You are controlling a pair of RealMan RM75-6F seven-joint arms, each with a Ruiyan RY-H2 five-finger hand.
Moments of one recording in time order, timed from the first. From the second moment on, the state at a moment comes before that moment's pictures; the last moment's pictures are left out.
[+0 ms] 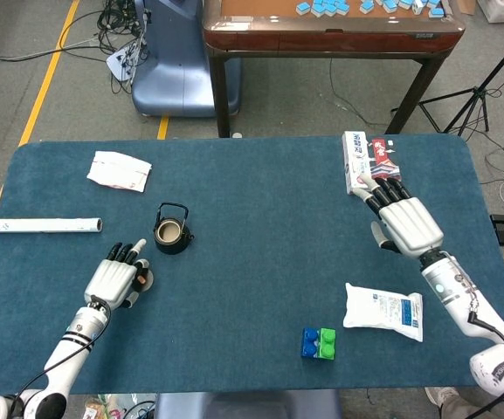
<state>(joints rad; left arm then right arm) -0.60 -1.35 -0.04 -1.74 0.99 1.10 0.66 0.60 -0.99 0.17 -1.70 -1.30 0.99 -0.14</state>
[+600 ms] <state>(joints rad) -0.66 -1.25 -0.09 -1.88 0.93 1.12 0.74 0.60 -0.99 0.17 -1.68 -1.30 0.98 -0.11</state>
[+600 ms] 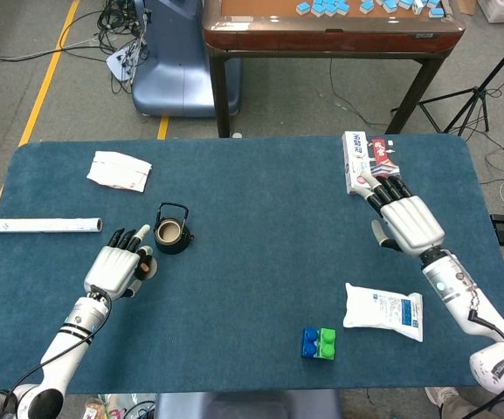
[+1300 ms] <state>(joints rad) -0.85 -1.30 -0.15 -1.81 0.77 0.99 0.81 0.63 -0.98 0.20 -1.65 -1.27 0.95 -0.08</state>
